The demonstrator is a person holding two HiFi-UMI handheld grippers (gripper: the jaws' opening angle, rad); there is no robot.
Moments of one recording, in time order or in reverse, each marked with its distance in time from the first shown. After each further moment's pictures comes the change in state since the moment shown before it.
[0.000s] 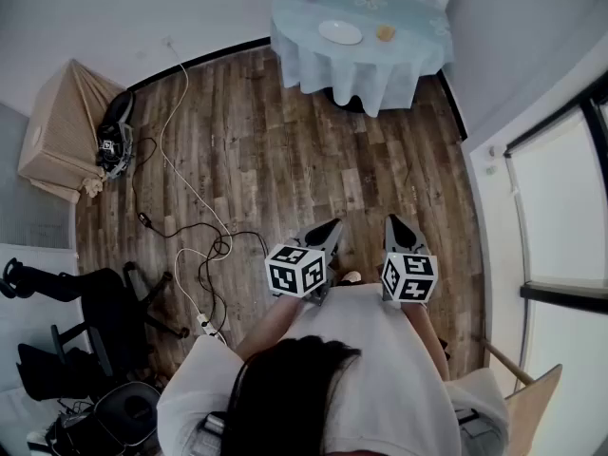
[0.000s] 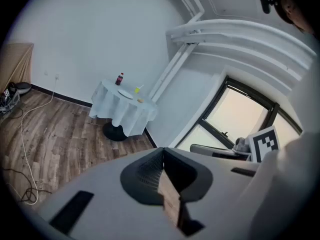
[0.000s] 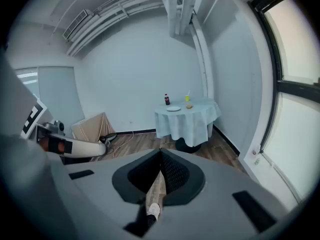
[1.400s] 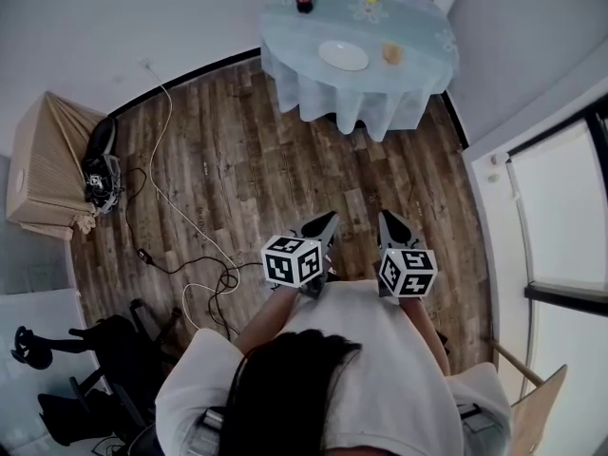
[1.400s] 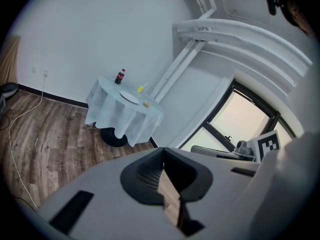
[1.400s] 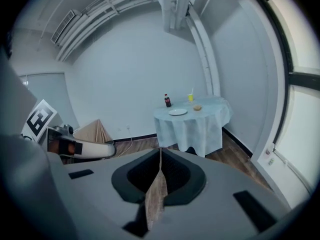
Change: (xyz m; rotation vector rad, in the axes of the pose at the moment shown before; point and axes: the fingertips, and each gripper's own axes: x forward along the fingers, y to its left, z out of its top) left arm 0.069 0.135 0.126 0.002 0.062 -0.055; right arm 0.163 0.033 0.085 0.088 -0.016 0.014
